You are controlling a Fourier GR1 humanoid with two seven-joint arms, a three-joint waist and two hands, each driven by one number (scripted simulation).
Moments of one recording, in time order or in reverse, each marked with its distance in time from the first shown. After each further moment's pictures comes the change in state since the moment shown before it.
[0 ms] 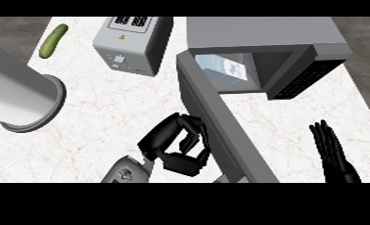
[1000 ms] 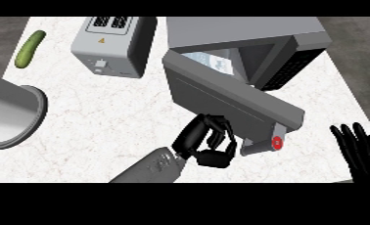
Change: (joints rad) left arm -0.320 0.003 -0.436 0.450 0.492 0.532 -0.299; right arm 0.124 -0.086 0.023 -0.469 -0.217 0.193 0.213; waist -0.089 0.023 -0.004
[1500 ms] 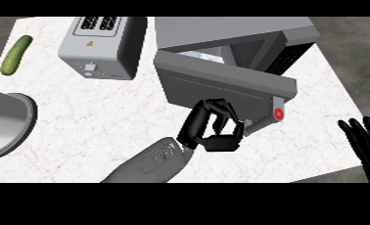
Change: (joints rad) left arm -0.096 -0.004 -0.010 -0.023 0.213 0.195 -0.041; right arm -0.035 -0.071 -0.022 -0.095 -0.058 0.033 0.097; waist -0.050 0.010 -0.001
